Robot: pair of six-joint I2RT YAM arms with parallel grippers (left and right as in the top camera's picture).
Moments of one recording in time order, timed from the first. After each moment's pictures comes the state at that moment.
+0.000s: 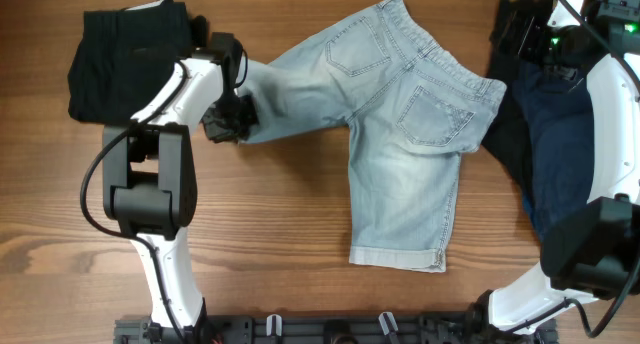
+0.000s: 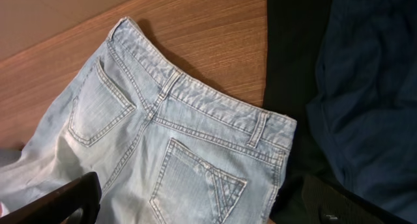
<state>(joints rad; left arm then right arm) -0.14 2.17 1.58 -1.06 0.06 -0.45 -0.23 1.82 1.75 -0.94 -0.27 0.13</state>
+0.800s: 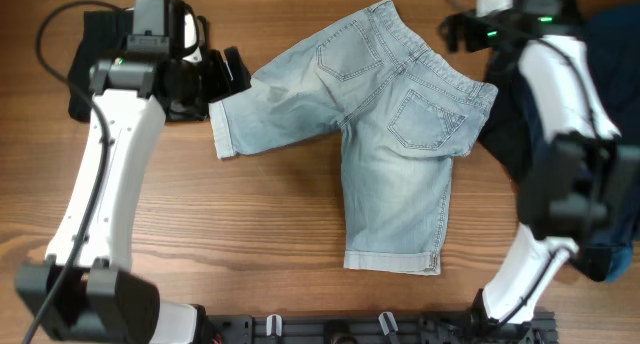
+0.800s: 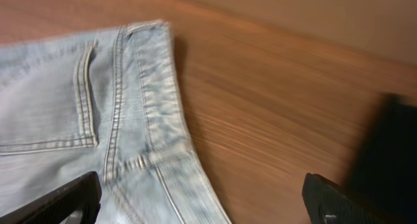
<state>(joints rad) -0.09 1.62 1.56 -0.99 0.20 -0.43 -0.06 2.13 1.75 -0.49 -0.29 -0.35</state>
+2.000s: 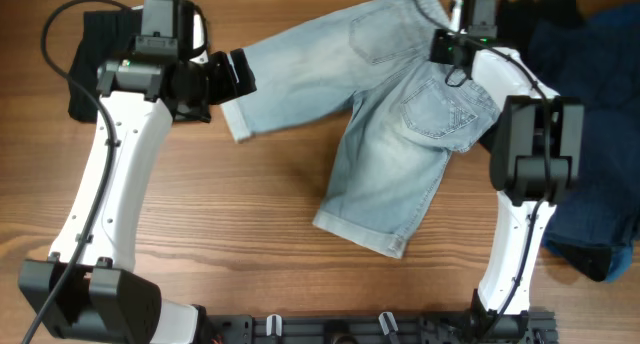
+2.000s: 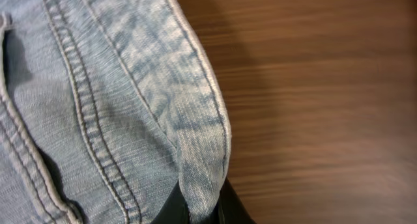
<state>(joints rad) -0.13 1.63 1.56 -1.00 0.15 -0.43 -0.02 2.37 1.74 -0.27 -0.01 0.18</state>
